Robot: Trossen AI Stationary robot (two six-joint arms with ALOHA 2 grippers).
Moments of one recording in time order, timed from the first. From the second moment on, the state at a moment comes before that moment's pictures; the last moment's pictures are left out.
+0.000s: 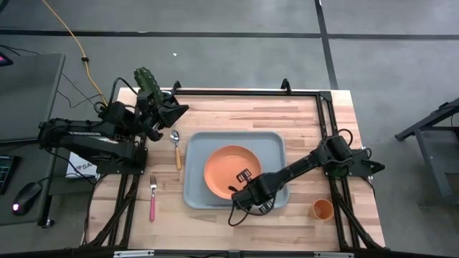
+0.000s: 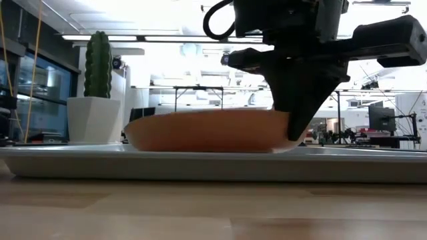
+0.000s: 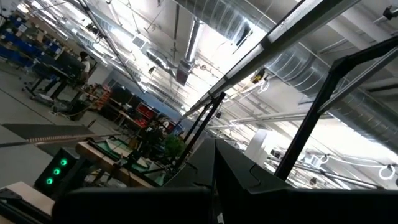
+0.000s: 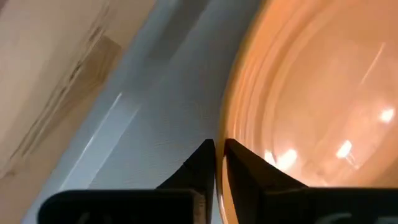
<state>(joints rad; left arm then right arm) 0.15 0.84 0.72 0.58 -0.10 -0.59 0.42 2.06 1.56 -0.94 0.16 -0.24</state>
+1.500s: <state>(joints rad) 0.15 0.84 0.72 0.27 -0.03 -0.45 0.26 0.80 0.71 -0.26 0.39 0.71</state>
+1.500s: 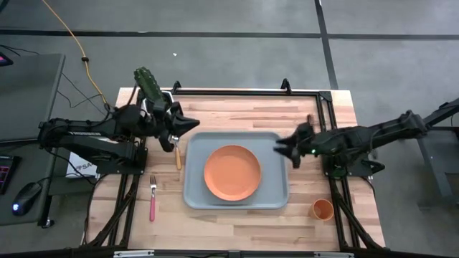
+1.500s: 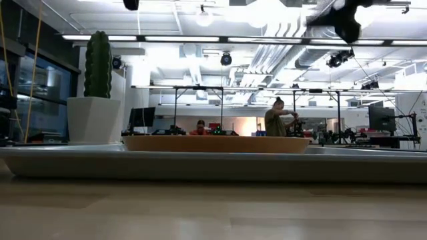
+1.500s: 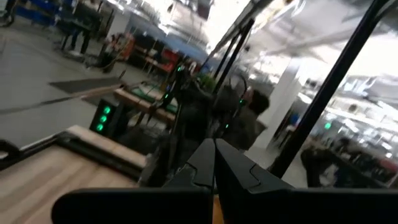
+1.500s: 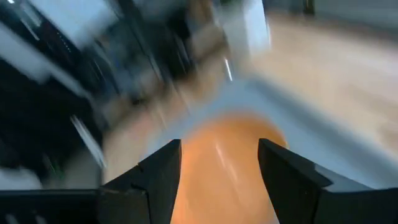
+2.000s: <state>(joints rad) 0.15 0.84 0.72 0.23 -0.04 -0.41 0.16 0.76 0.63 0.33 0.46 0.34</state>
